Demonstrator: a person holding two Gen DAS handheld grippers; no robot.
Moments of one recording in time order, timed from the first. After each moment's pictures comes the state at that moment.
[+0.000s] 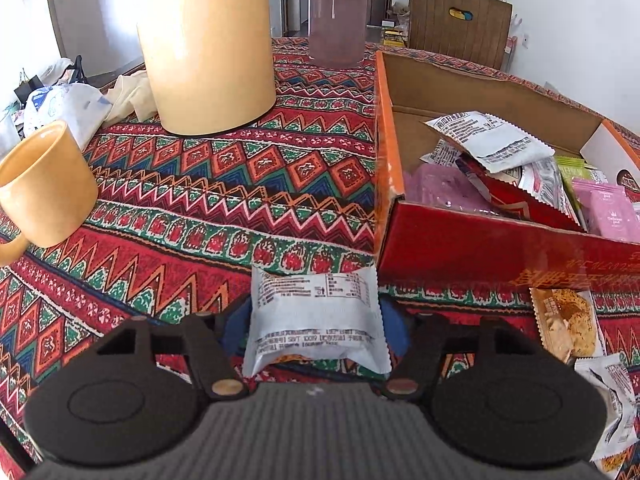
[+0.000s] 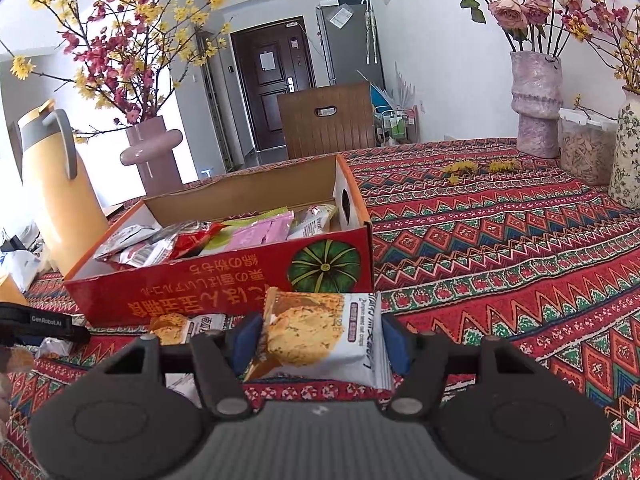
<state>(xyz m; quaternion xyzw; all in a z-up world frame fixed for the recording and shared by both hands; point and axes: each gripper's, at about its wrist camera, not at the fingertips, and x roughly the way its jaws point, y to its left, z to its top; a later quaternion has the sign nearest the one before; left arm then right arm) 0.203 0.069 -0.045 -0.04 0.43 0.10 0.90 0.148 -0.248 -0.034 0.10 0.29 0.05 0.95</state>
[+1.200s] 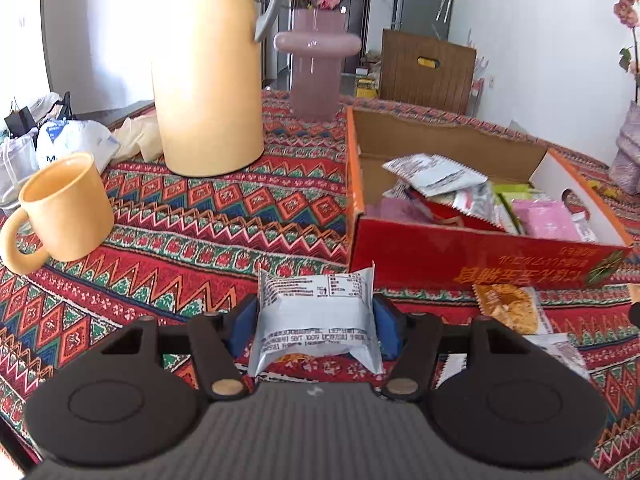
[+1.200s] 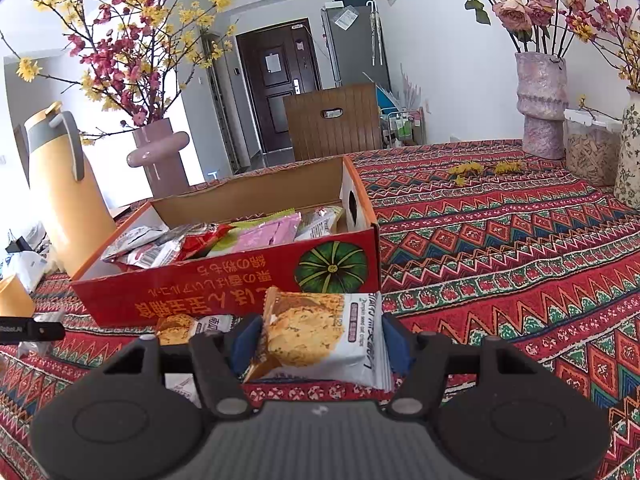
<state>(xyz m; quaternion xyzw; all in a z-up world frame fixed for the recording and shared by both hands) 0.144 0.065 -0.012 -0.04 0.35 0.07 0.93 0.147 -0.247 -0.032 0.10 0.28 0.05 0.95</state>
